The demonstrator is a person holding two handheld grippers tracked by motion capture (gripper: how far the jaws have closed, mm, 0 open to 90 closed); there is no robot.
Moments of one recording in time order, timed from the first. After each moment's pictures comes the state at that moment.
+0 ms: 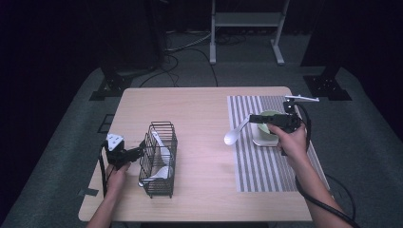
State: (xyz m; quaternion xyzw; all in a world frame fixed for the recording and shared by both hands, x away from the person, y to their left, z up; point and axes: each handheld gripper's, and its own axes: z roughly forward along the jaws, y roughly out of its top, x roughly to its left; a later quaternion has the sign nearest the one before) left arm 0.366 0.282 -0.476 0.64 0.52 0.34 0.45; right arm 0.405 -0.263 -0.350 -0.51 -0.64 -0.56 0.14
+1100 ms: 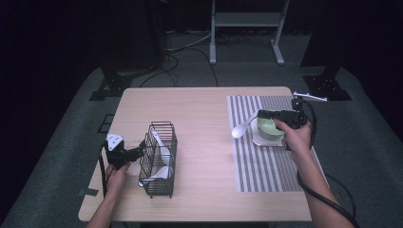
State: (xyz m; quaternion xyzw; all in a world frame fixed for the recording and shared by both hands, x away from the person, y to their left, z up) left arm 0.365 0.282 -0.476 0.64 0.52 0.33 0.45; right arm 0.422 -0.290 -0.361 -0.55 -0.60 -0.57 0.12
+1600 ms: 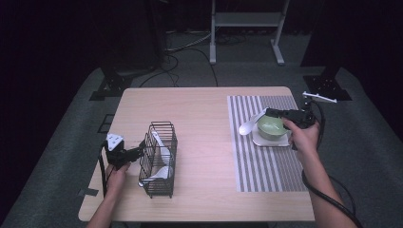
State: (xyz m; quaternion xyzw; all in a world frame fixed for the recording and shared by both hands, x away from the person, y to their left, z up) left arm 0.366 0.282 -0.476 0.64 0.52 0.33 0.45; right arm 0.420 -0.313 -0.361 -0.56 -0.58 -0.58 0.11
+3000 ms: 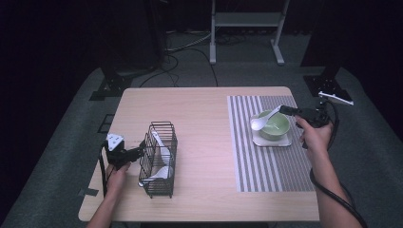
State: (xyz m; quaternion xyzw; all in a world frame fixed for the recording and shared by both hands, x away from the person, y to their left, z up) left arm 0.366 0.282 -0.476 0.65 0.52 0.34 0.45; right arm 0.419 -0.351 -0.362 -0.60 -0.54 -0.58 0.08
